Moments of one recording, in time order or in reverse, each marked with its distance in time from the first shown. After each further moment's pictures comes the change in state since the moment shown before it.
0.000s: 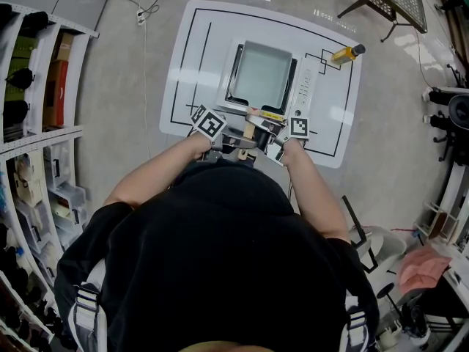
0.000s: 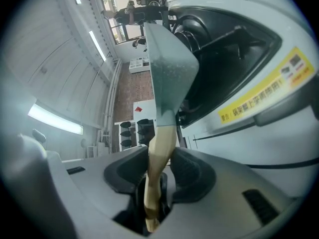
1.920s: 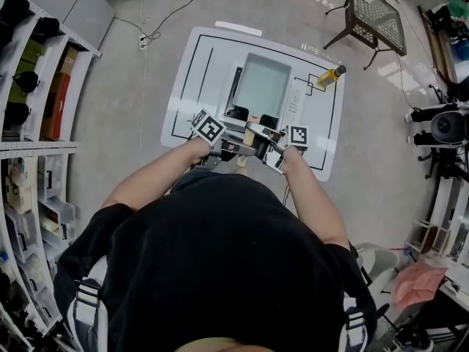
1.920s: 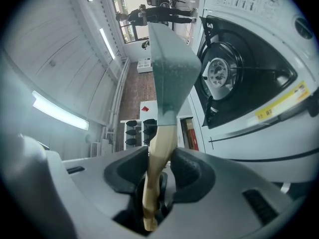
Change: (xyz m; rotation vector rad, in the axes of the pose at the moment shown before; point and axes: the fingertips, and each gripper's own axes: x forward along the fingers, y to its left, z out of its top) left arm -0.008 -0.068 0.018 0.115 -0.014 -0.036; right arm -0.001 0.073 -0.001 -0.057 -0.017 0.040
